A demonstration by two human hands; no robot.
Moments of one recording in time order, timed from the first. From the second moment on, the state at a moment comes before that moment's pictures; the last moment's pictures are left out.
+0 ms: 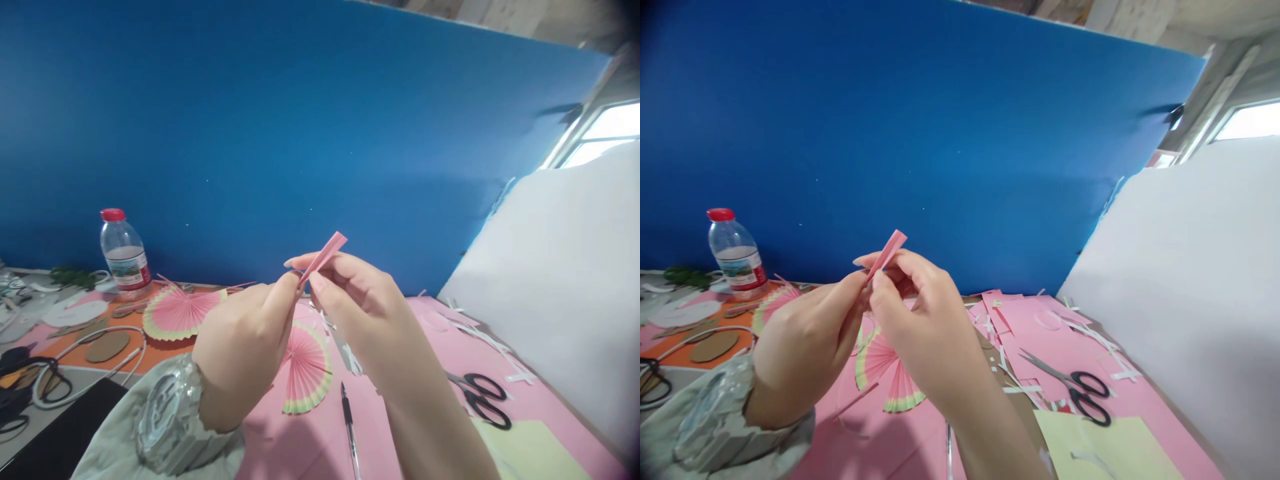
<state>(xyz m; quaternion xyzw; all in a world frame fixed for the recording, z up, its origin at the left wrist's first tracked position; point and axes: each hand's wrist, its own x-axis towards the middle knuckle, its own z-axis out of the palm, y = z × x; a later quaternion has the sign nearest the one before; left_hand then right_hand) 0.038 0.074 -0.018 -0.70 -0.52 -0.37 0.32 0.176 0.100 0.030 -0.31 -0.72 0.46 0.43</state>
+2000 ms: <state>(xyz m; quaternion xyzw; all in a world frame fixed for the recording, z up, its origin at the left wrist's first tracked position) 0.048 0.056 -0.009 -0.68 -0.38 -0.52 -0.36 0.157 0.090 0.008 -0.18 -0.57 0.60 0.53</state>
